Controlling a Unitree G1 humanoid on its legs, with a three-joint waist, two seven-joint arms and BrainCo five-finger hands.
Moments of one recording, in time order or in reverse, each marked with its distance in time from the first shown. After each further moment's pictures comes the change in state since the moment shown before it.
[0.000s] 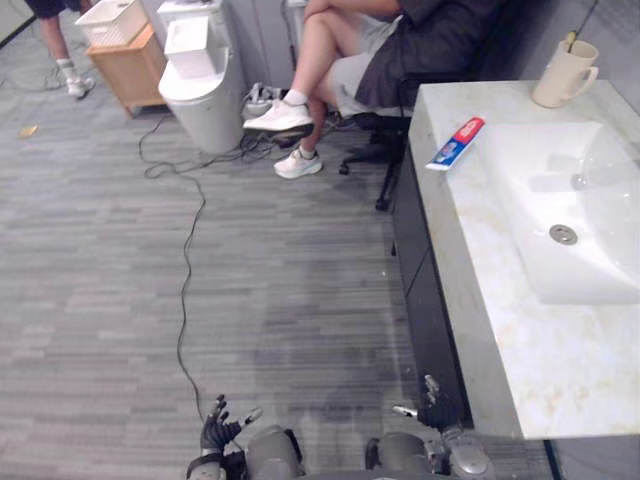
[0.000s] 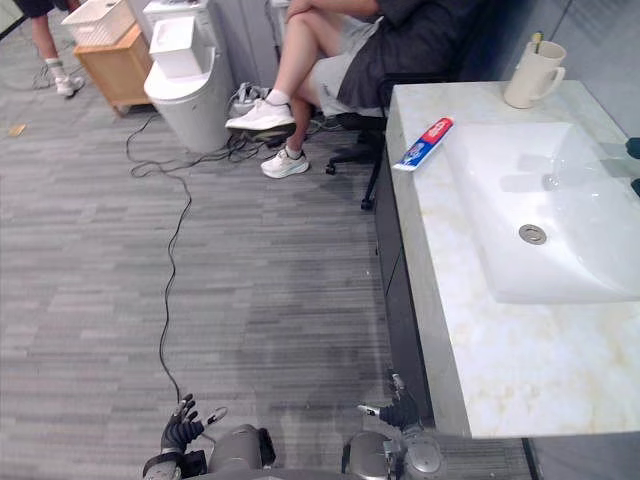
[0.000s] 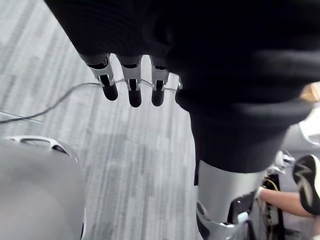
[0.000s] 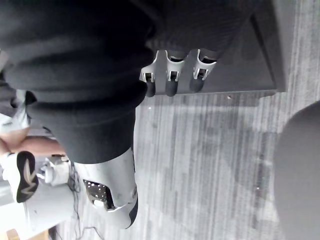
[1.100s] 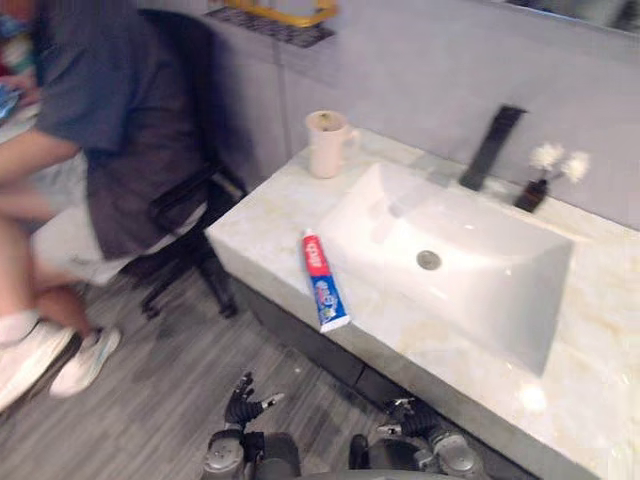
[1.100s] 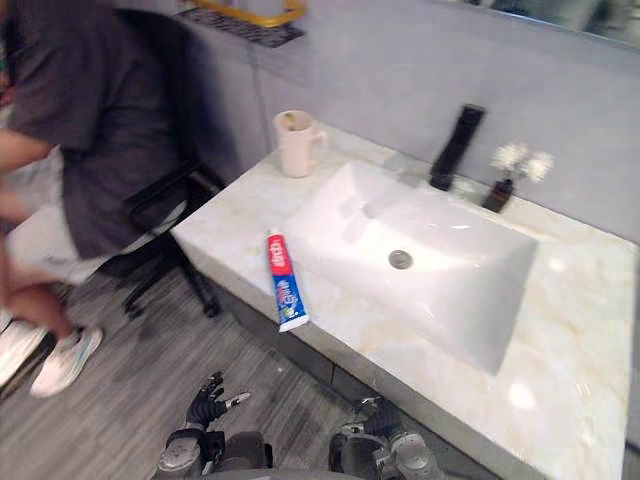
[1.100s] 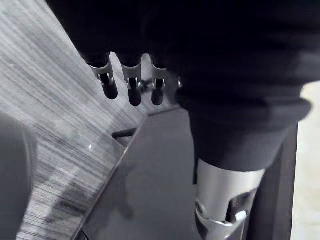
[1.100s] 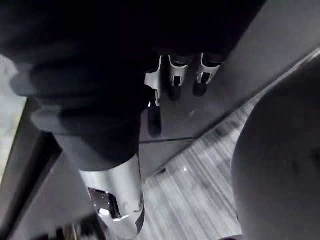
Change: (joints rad) left arm -0.077 0.005 -0.086 0.060 0.058 0.004 -0.037; right arm -0.049 -0.005 -0.008 0.101 -0.104 0.019 0.093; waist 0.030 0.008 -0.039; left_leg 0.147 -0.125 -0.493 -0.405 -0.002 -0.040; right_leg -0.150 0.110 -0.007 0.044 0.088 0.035
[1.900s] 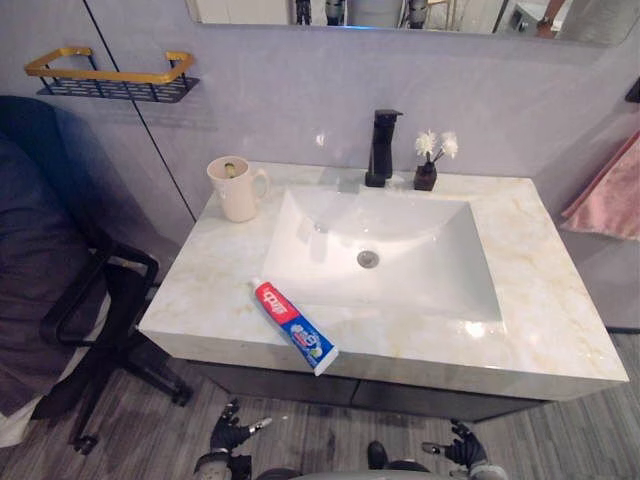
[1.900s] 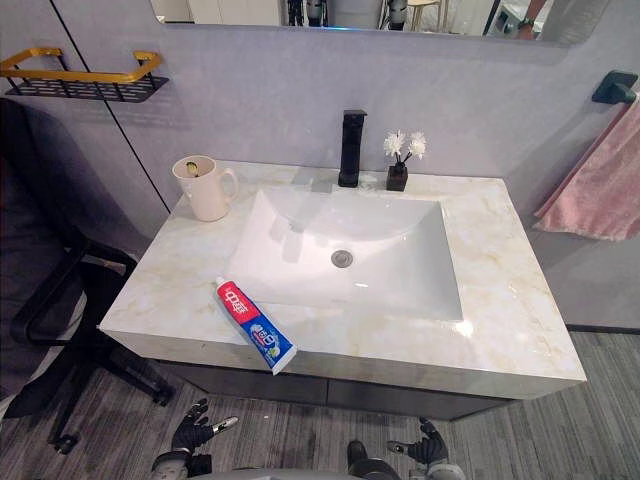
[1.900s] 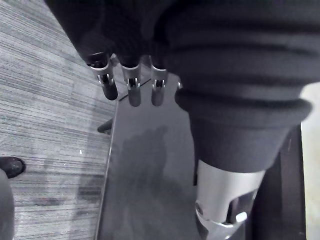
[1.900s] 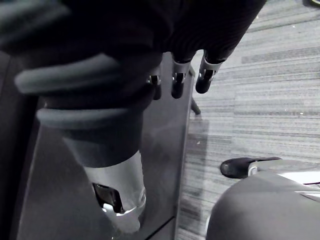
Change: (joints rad) left arm 0.001 0.043 0.005 0.136 -0.041 0.000 0.018; right arm -0.011 -0.054 -0.205 0.255 0.198 0.022 -0.115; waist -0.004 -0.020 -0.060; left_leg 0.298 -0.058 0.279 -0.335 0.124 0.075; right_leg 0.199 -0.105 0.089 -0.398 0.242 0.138
